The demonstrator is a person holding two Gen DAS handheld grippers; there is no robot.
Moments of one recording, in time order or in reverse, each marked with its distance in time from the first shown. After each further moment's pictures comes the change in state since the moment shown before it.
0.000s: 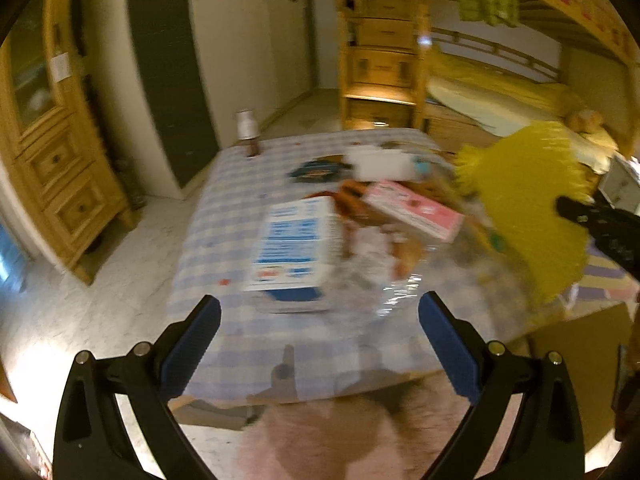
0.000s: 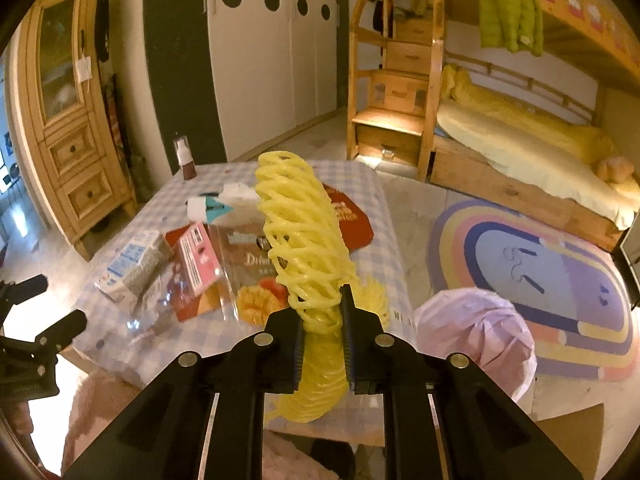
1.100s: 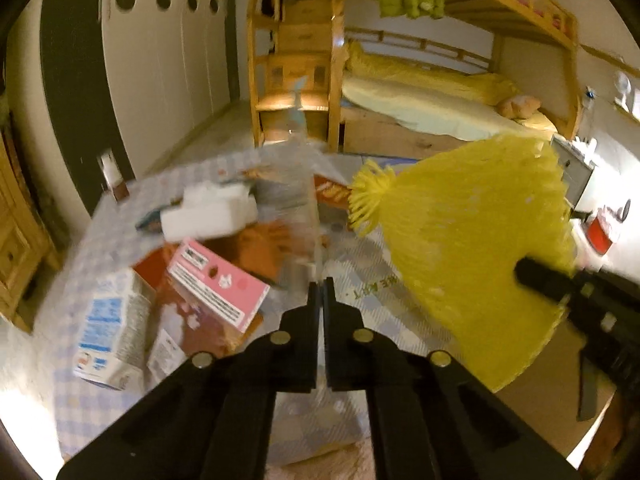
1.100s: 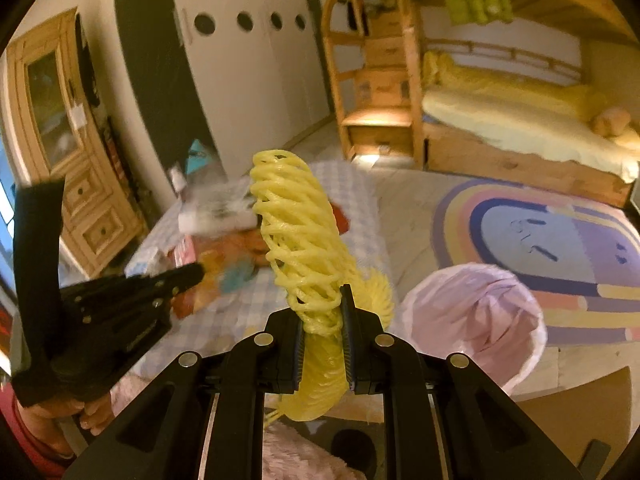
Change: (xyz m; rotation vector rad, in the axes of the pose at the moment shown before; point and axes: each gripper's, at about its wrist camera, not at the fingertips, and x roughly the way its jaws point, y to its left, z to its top) left arm 0.042 -0.114 0.040 0.115 -0.046 -0.190; right arm -0.039 -0.062 -0.020 0.156 -0.068 0.062
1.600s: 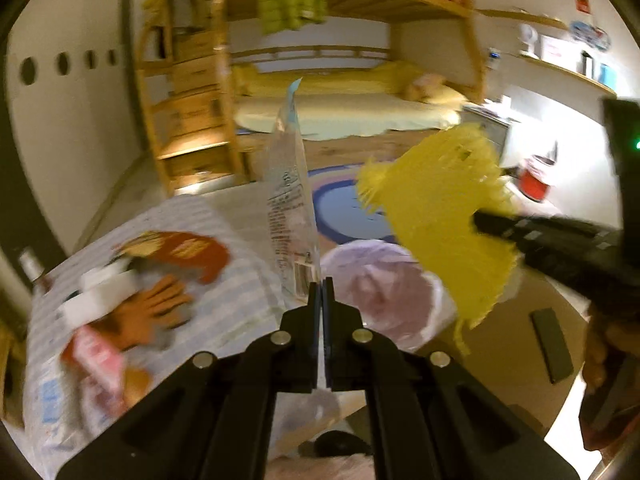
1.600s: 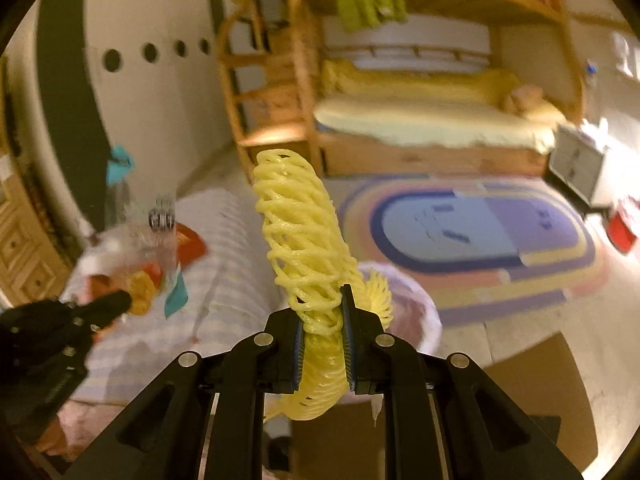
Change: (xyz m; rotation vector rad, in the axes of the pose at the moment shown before) left arm 0.000 -0.105 0.020 0.251 -0.051 -0.266; right arm -0.027 -0.111 -0.008 0.167 -0.013 -0.288
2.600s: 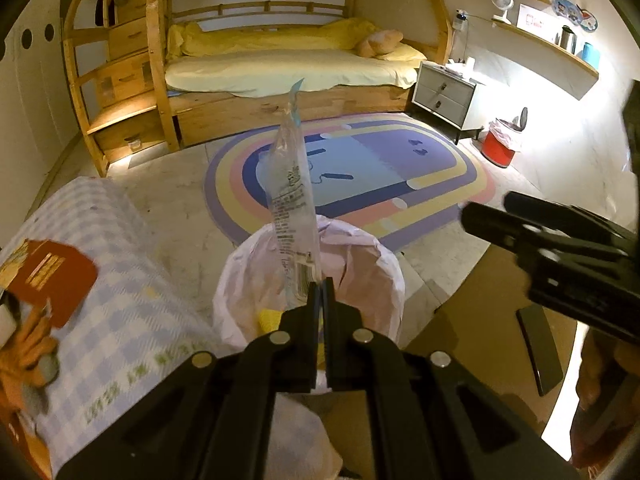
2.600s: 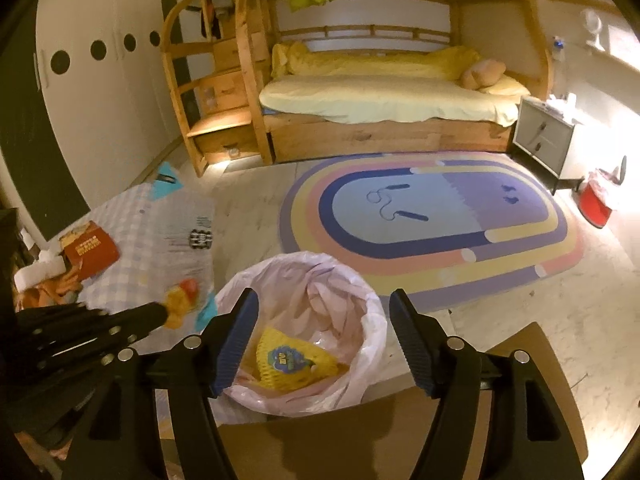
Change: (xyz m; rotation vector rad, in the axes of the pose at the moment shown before) left arm 0.121 -0.044 0.021 0.033 0.148 -0.179; right arm 0.040 -0.069 0.001 0.063 0.024 -0.129
